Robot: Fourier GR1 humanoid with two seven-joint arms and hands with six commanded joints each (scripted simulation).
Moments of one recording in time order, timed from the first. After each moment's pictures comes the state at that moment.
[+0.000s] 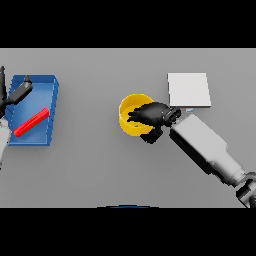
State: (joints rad) left arm -0.43 0.54 -0.08 -1.16 -0.34 0.12 0.44; right arm -0.75 -0.30 0.69 -1.03 0.87 0.53 -0.16
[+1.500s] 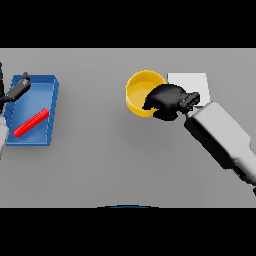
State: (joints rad) left arm -0.44 0.56 -0.08 -1.17 -0.35 0.12 0.45; right arm -0.76 -0.44 0.58 -1.28 0.75 0.61 -0.08
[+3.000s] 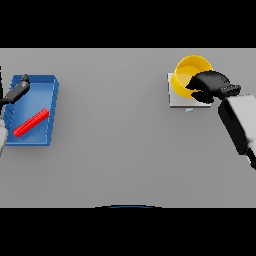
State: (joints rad) left arm -0.42 0.57 -0.08 -1.20 -0.35 0.10 0.48; right arm -0.82 -0.49 0.41 -0.72 0.79 0.29 -0.21
